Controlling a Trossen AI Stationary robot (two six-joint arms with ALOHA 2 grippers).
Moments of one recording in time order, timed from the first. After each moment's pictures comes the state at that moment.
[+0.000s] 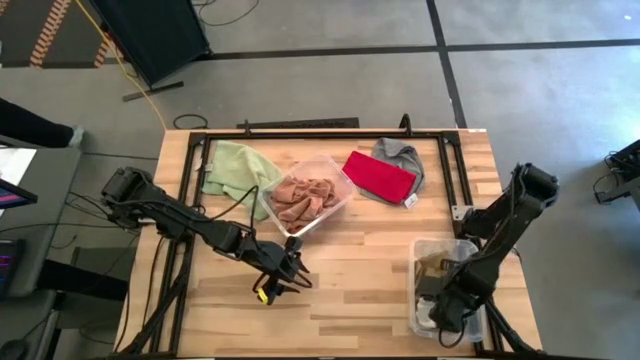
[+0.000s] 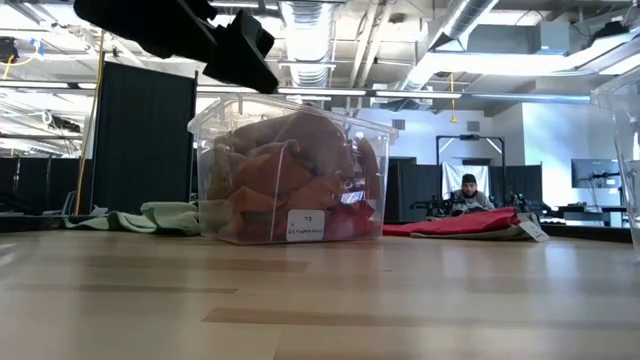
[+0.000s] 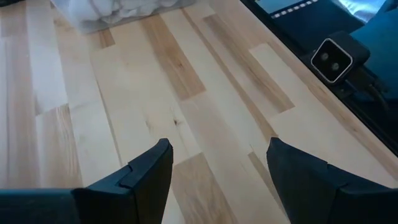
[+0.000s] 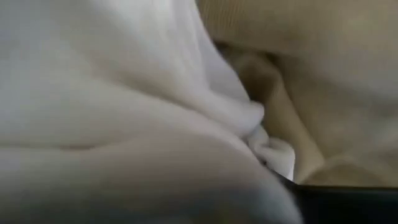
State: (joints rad) left arm -0.39 1.52 0.93 -0.02 0.00 0.09; right arm 0.94 1.47 0.96 -0.96 -0.10 1.18
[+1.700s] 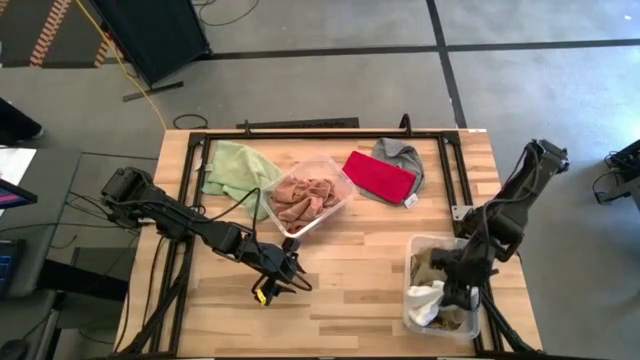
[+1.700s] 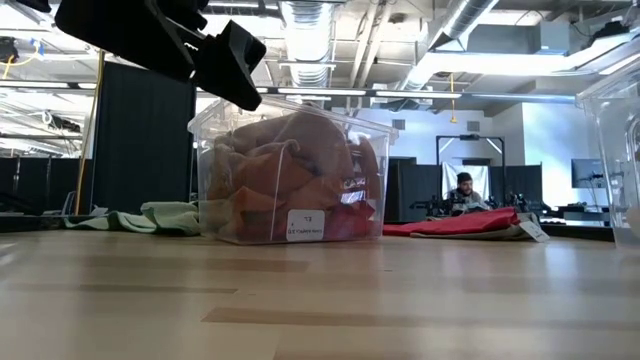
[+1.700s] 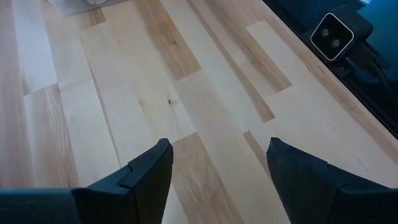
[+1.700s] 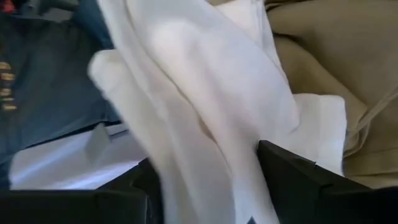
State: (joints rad) left arm -0.40 1.52 0.93 -0.09 -0.01 0.09; right arm 0.85 0.98 0.86 -0.77 -0.15 1.41
